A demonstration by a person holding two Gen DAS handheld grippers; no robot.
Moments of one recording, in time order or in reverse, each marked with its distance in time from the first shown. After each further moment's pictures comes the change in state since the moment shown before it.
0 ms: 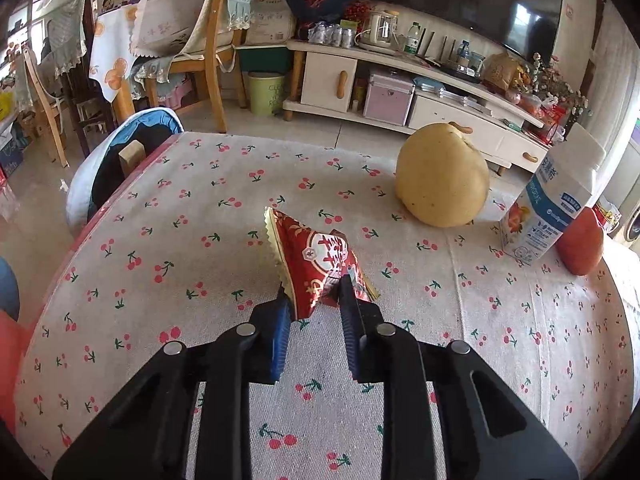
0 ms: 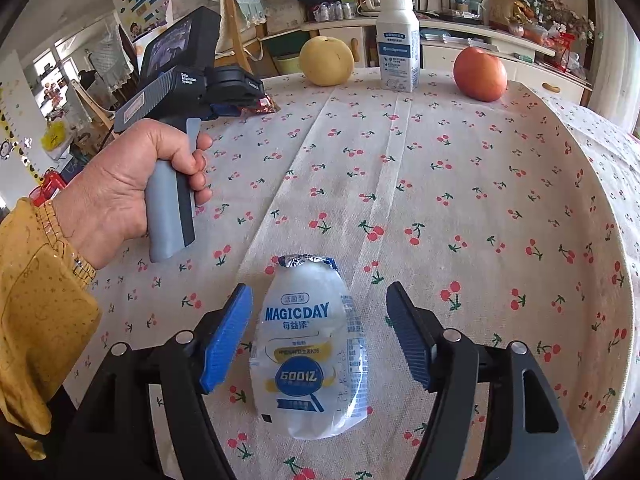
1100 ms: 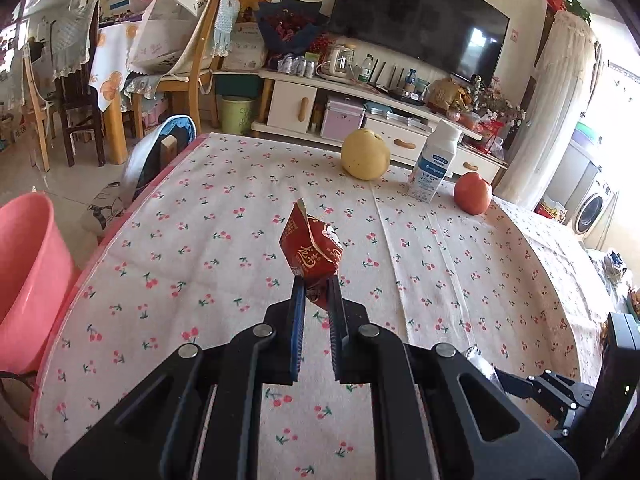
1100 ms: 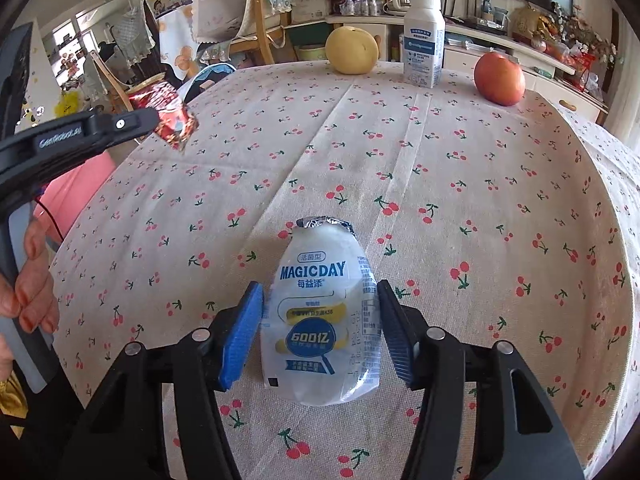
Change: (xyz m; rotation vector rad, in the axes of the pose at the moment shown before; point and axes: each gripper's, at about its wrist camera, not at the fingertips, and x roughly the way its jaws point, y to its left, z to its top) left arm -0.172 0.051 -0.110 0.009 -0.100 -0.175; right arm -0.003 0.006 -0.015 -0.099 0.019 0.013
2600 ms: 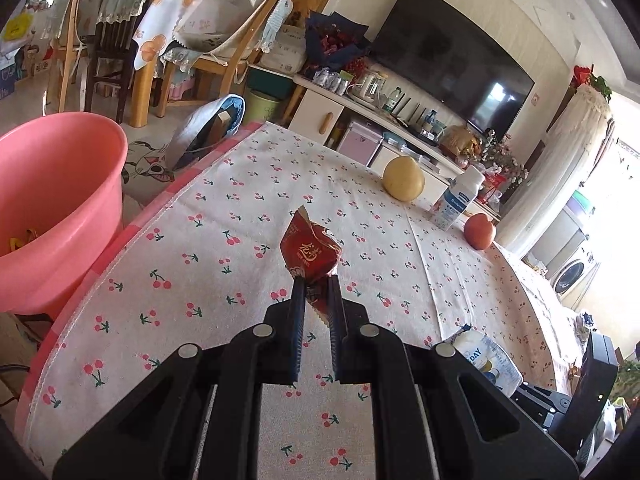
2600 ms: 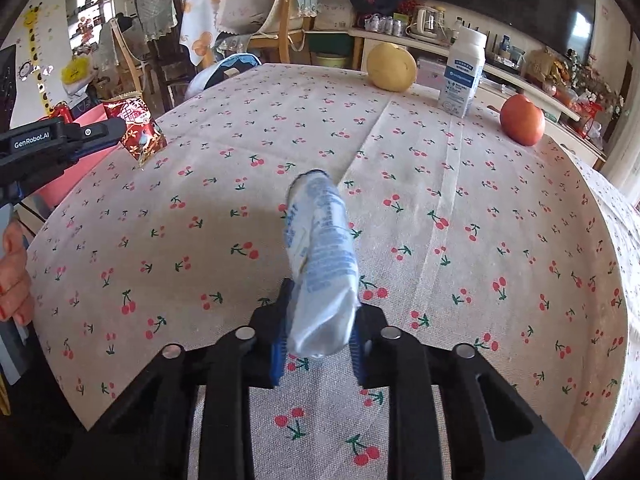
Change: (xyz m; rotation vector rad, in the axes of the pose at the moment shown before) left arm -0.025 0.090 -0.033 -0.224 -0.061 -0.078; right arm 0.006 0.058 -0.010 -0.151 -0.041 -0.087
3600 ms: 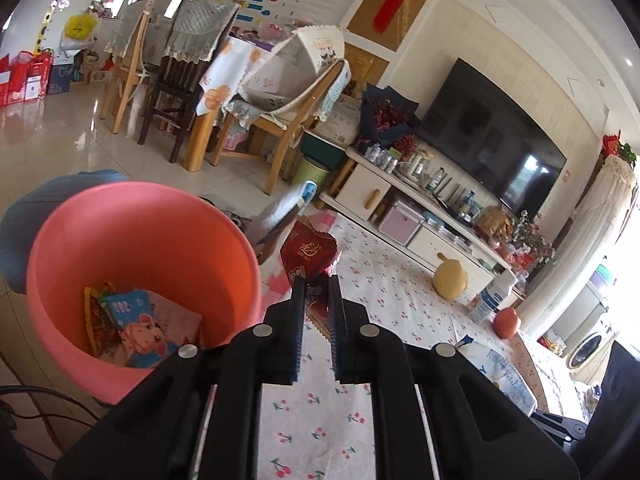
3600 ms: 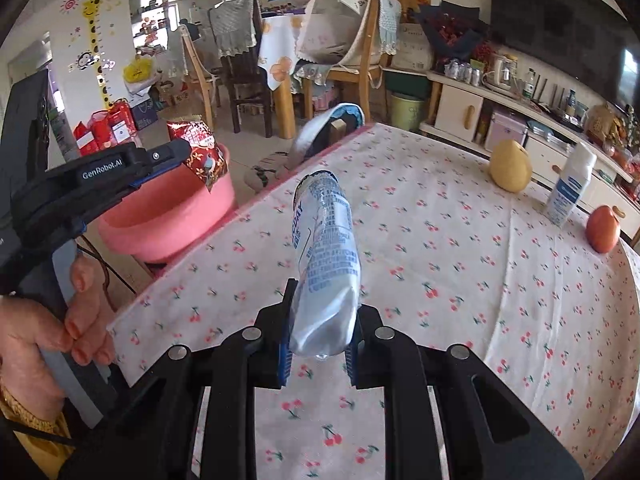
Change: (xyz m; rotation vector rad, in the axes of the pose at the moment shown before) left arm -0.067 0.080 0.052 -0.135 -0.254 0.135; right arm -0.020 0.140 0.101 -0.147 -0.103 0.219
